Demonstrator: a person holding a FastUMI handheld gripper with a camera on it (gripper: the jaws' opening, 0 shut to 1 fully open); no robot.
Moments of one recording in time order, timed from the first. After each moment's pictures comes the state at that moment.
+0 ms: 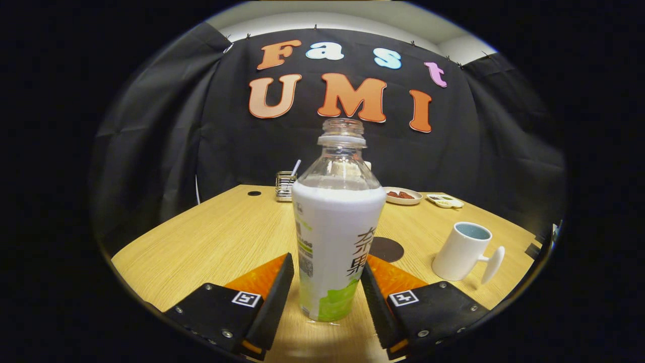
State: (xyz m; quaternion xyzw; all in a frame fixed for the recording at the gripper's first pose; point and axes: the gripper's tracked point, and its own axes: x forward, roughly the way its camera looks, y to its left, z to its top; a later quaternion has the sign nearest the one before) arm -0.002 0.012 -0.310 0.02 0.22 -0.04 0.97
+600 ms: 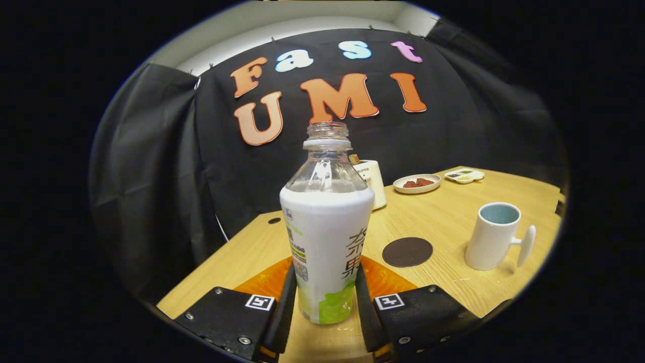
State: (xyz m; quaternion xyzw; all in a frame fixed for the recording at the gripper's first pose) arm 0.027 0.019 -0.285 0.22 0.20 0.00 0.96
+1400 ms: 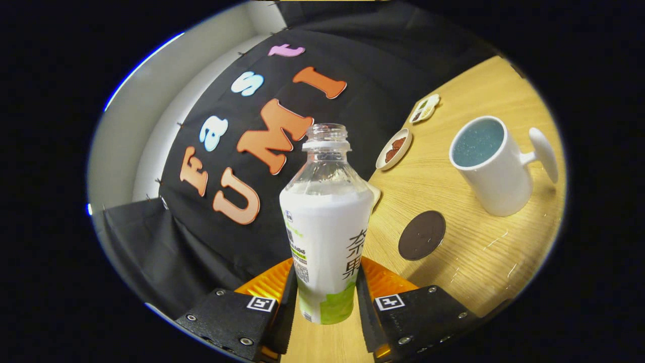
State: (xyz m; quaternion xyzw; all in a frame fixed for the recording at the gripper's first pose) arm 0.057 -0.039 -0.279 0.56 0.14 -0.06 0.82
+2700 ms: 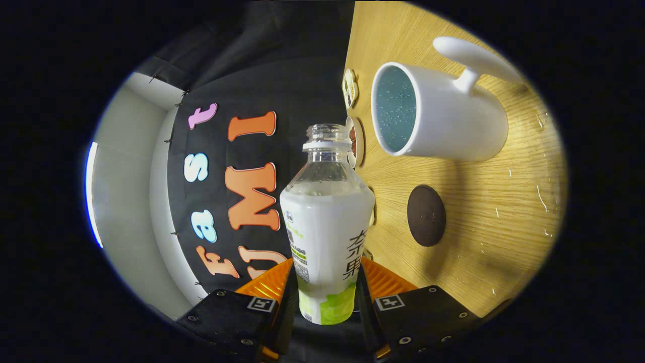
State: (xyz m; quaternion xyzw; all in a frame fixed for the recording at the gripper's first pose) arm 0.074 -0.078 -0.274 0.77 0.08 -0.11 0.62
